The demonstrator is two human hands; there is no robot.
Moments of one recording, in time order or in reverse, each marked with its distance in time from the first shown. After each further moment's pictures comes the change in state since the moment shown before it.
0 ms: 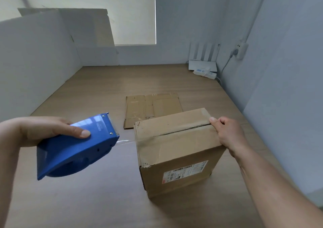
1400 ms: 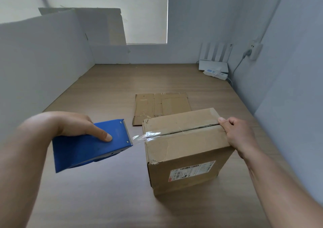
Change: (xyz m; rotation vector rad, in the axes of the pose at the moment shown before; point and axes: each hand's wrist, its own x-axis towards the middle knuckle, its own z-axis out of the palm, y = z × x) left_hand 0.027 0.011 0.011 0.320 0.040 -0.216; right_hand -0.002 -0.006 0.001 -0.046 0.001 0.003
